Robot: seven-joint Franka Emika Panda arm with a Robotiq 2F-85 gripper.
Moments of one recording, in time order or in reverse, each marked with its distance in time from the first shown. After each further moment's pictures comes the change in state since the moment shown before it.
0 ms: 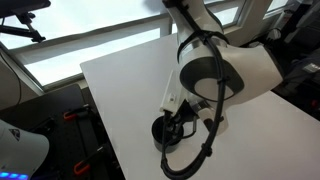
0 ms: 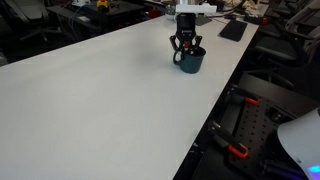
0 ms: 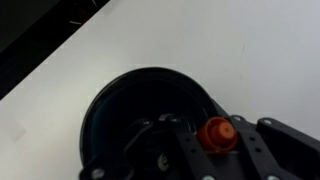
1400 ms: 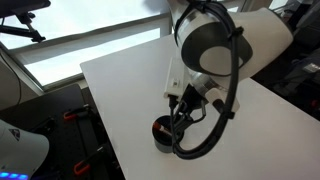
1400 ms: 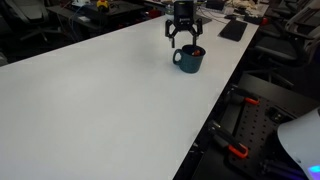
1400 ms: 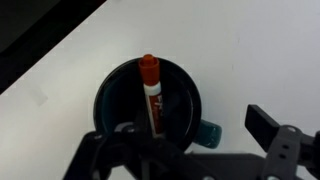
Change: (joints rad) arm 0.040 -0.094 -0.001 -0.014 -0.111 0.022 0.045
